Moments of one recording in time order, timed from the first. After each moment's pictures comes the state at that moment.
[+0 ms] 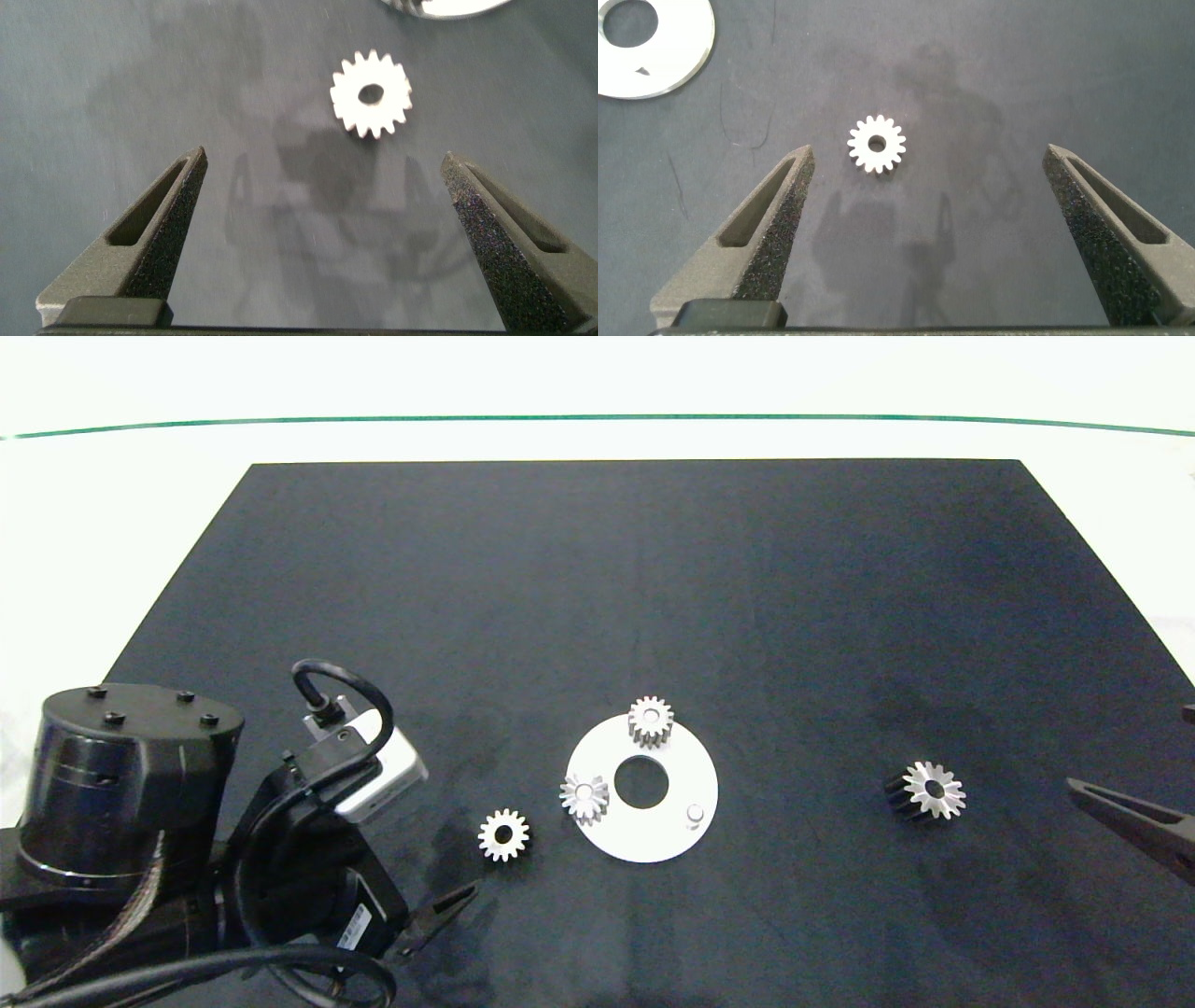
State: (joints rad) left arm -0.62 1.33 -0.62 -0.18 0.10 0.37; right arm 0.25 0.94 -0.71 0.05 -0.06 -0.30
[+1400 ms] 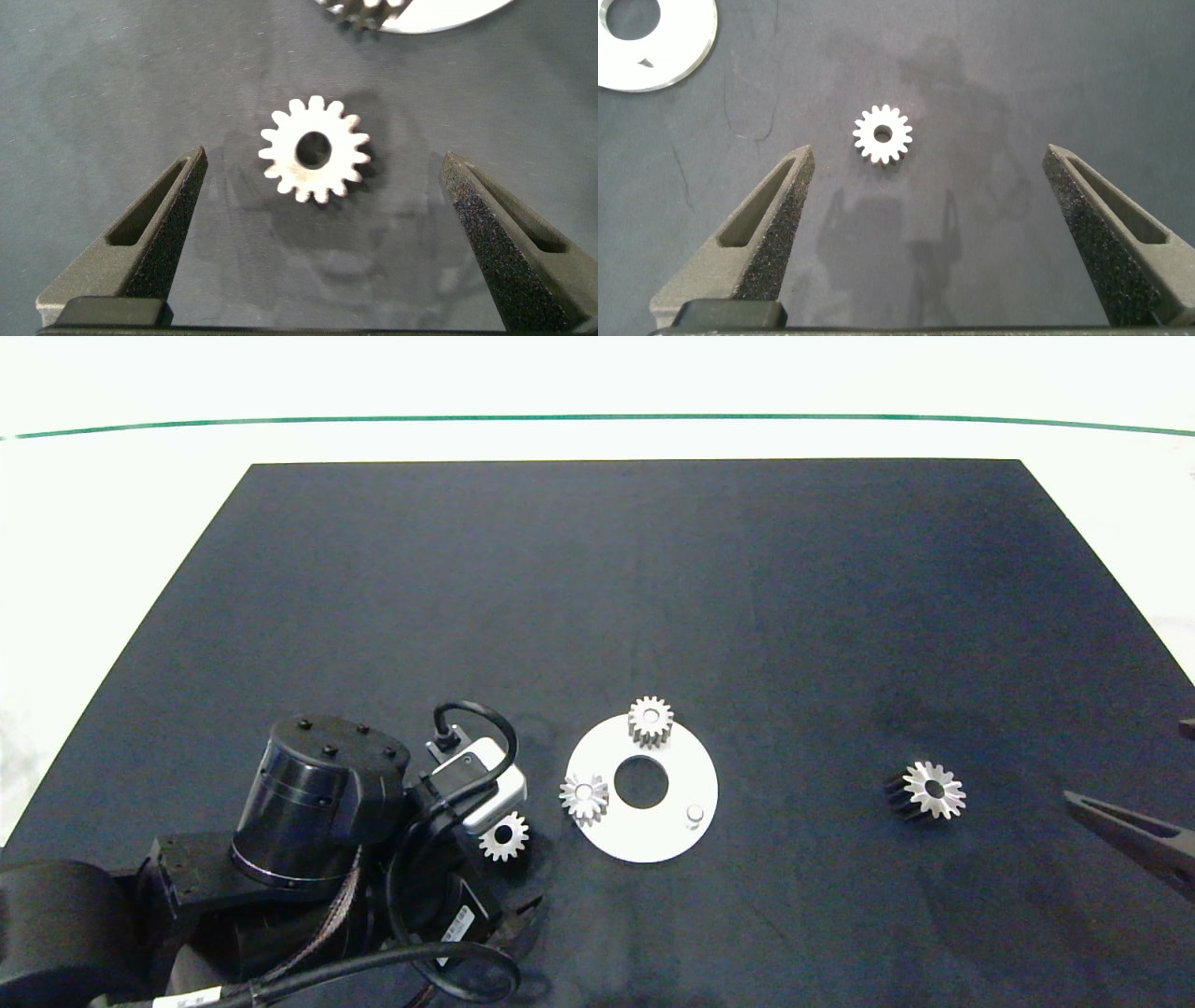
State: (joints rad) left arm -0.71 1.54 -0.63 -0.32 0.17 0.33; right arm 0.25 0.94 -0.68 0.05 -0.05 -0.28
